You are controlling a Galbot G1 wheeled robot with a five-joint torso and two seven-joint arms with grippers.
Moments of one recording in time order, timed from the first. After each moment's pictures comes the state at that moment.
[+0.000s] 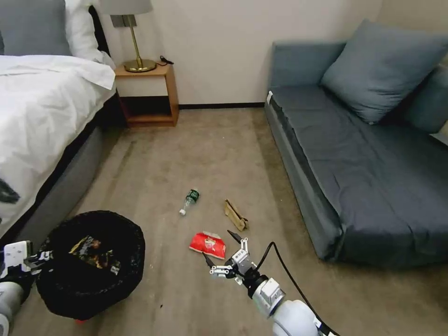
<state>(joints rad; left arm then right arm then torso) 1.72 -1.23 -1.22 -2.16 -0.60 0.70 0.00 -1.32 1.14 -0.10 1.81 0.07 0.12 -0.03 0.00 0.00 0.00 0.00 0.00</state>
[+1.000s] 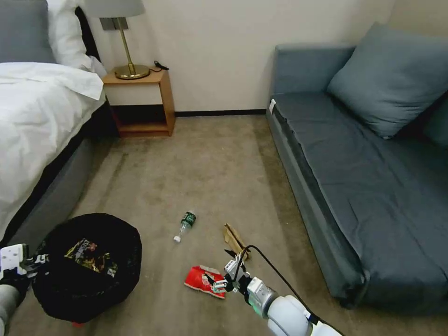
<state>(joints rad) 1.73 -1.22 -1.23 -2.14 -0.60 0.70 0.00 -1.16 1.13 -0.22 1.62 0.09 -0.15 -0.12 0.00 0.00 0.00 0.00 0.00</state>
